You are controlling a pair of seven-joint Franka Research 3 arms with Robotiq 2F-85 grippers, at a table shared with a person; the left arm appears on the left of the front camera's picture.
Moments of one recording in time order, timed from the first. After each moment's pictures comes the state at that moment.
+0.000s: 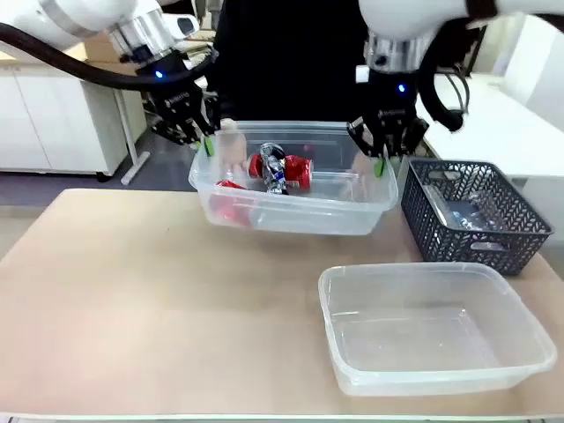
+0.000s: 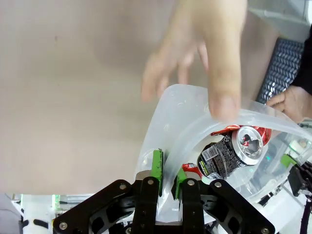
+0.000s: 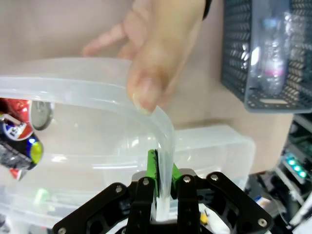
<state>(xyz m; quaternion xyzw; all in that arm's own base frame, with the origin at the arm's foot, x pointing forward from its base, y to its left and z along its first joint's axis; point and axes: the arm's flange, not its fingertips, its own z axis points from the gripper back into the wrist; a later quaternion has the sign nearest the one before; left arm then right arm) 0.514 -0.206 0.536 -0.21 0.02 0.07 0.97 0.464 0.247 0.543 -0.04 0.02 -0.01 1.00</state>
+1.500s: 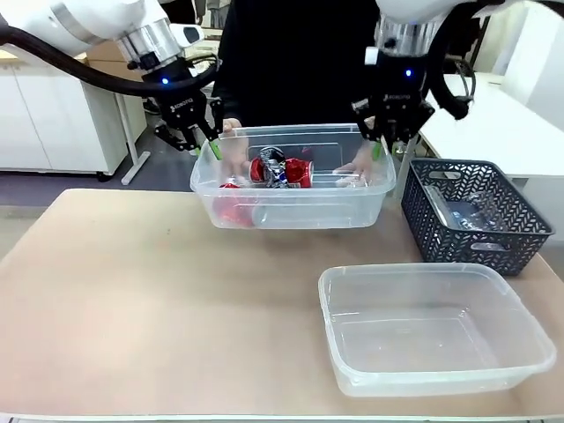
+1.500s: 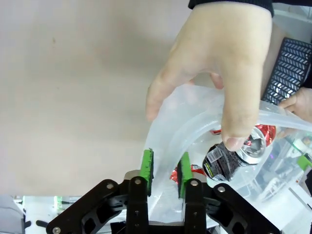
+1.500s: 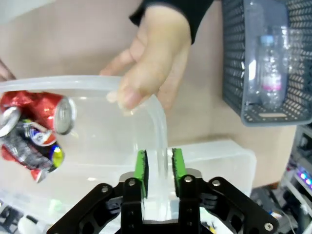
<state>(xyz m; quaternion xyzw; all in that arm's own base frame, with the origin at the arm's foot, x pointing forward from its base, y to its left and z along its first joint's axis) 0.519 -0.208 0.530 -0.21 0.03 0.06 0.98 0.463 0.233 0.575 -0.01 -0.05 -0.03 1.00</state>
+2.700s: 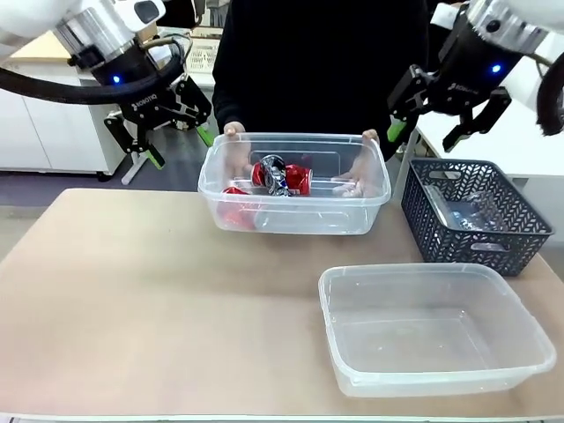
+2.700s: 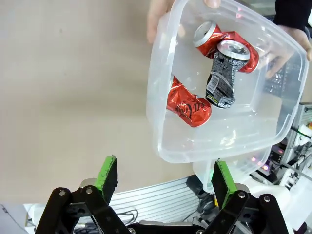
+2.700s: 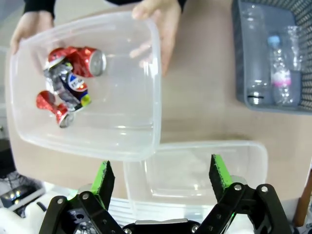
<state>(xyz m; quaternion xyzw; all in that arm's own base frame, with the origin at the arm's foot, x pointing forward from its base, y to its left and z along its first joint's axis) 0.416 -0.181 0.562 -0.23 -0.05 0.00 0.97 0.358 0.174 0.604 0.10 -0.15 -0.02 0.98</state>
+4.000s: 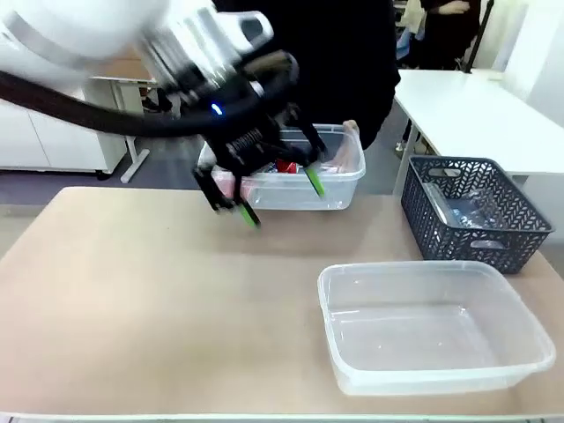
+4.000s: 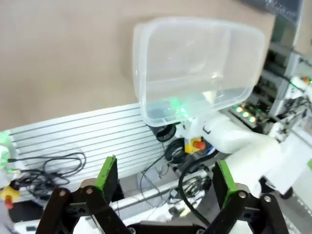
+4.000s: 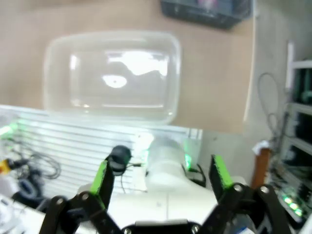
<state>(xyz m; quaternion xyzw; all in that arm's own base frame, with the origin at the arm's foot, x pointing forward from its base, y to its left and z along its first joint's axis) 0.284 -0.359 0.534 -0.26 0.10 -0.01 0.96 0.156 0.020 0.628 0.02 -0.11 0.06 0.99</state>
